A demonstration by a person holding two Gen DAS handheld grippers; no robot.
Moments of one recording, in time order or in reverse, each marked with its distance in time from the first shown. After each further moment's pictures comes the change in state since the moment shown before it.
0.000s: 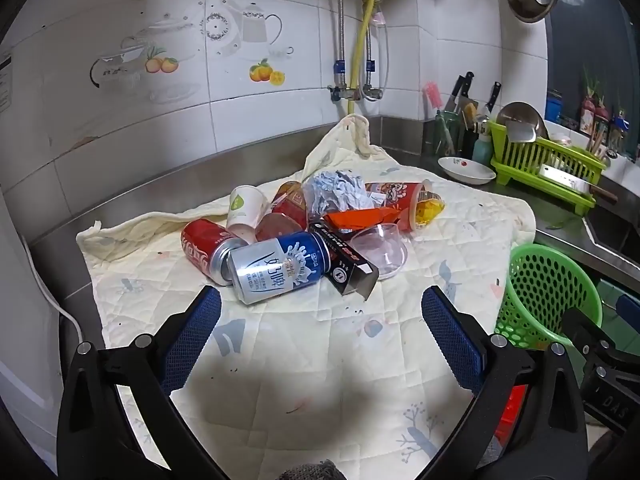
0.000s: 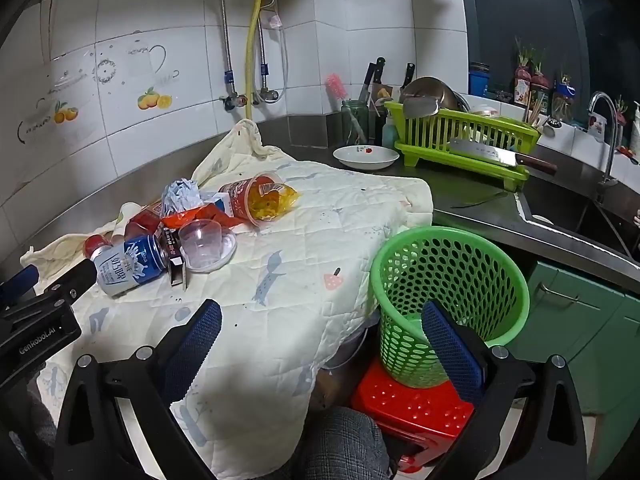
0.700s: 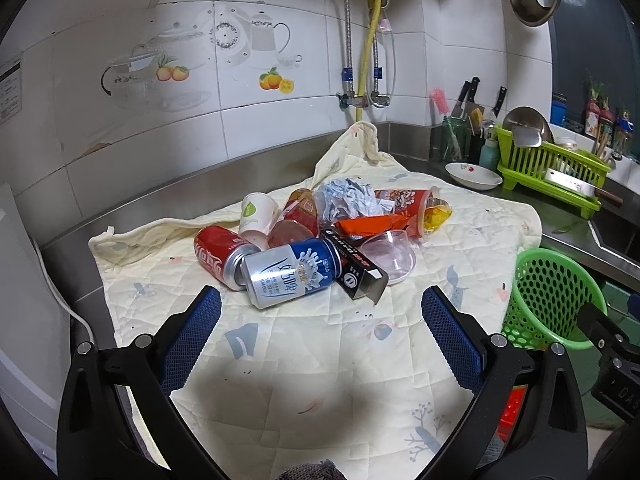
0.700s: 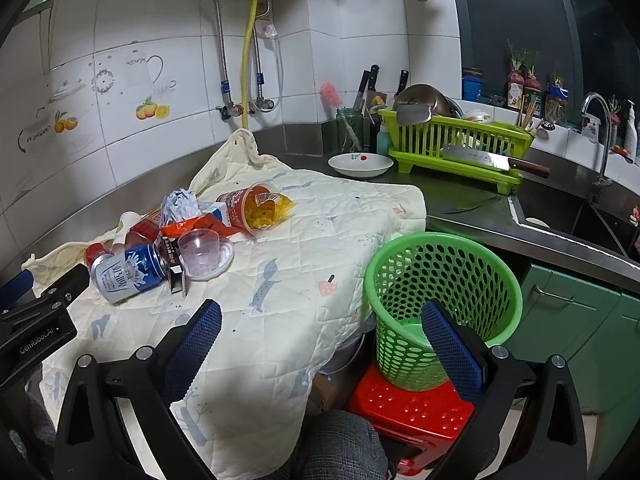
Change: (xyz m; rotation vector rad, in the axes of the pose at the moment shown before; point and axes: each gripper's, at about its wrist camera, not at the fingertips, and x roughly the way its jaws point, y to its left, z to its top) left arm -0.007 0.006 0.003 -0.002 -0.016 0.030; right arm -0.011 -0.006 0.003 0.010 -0.020 -0.009
